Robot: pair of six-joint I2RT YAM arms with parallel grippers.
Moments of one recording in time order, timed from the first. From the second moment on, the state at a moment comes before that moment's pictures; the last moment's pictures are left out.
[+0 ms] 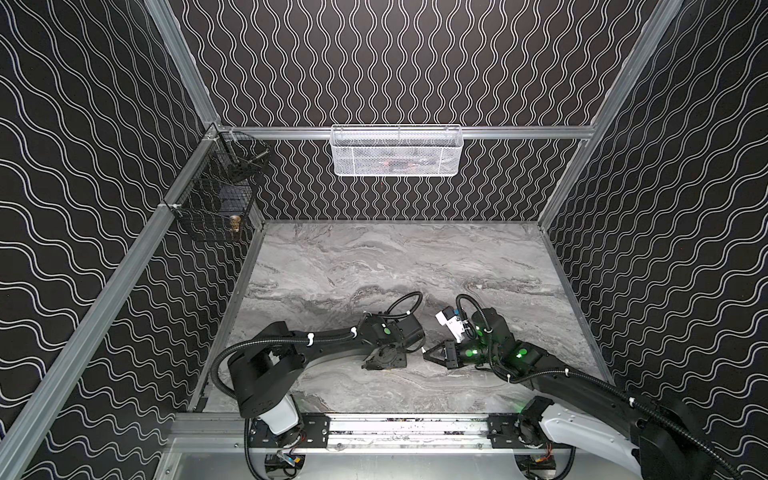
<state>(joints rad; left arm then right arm) -1.05 1.65 0.99 -0.76 -0.17 -1.09 0.68 1.01 0.42 -0.05 -0.67 0.69</state>
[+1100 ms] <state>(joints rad) -1.06 1.69 0.98 -0.76 -0.08 -1.23 0.58 1.13 0.43 0.02 -0.83 0.71</state>
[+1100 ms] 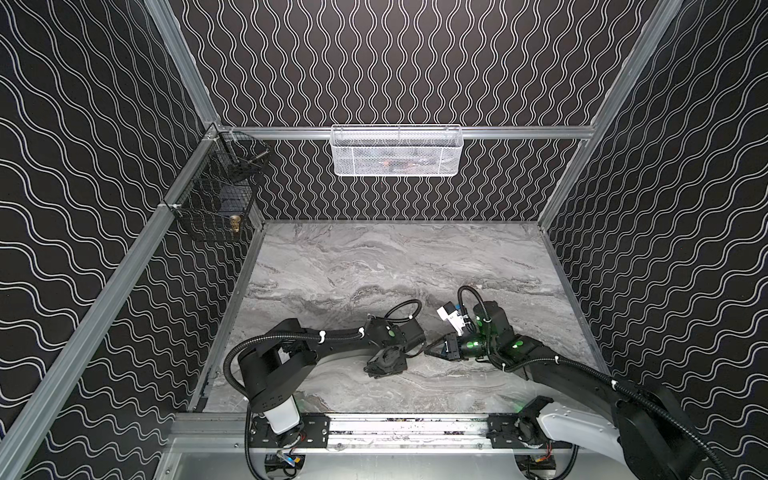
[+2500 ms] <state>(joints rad) -1.03 1.76 1.02 -0.80 -0.08 -1.16 0.57 1.15 0.42 0.05 -0.83 0.73</state>
